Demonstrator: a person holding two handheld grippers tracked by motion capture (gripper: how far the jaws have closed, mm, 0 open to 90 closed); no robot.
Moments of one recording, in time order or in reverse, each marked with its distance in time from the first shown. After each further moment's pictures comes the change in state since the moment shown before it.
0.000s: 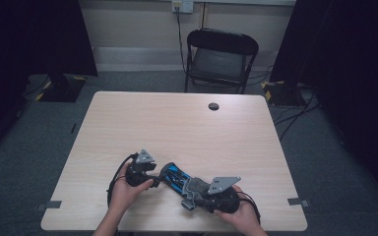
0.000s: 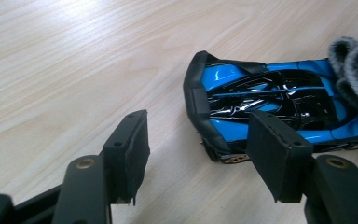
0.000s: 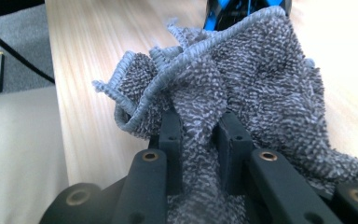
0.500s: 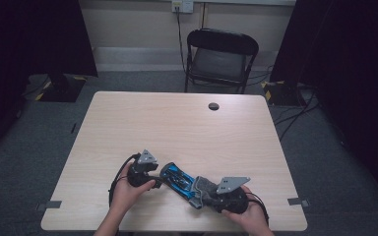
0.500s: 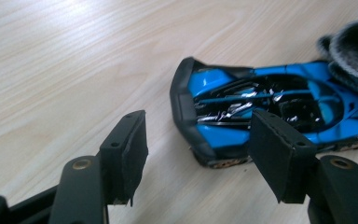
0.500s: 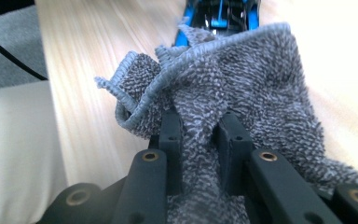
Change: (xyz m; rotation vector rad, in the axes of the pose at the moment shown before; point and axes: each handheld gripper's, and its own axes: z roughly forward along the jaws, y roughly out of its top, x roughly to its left) left arm -0.007 0.005 0.002 -0.019 -0.024 0.008; right arm -0.006 -0.010 -0.019 -0.002 -0.036 0.022
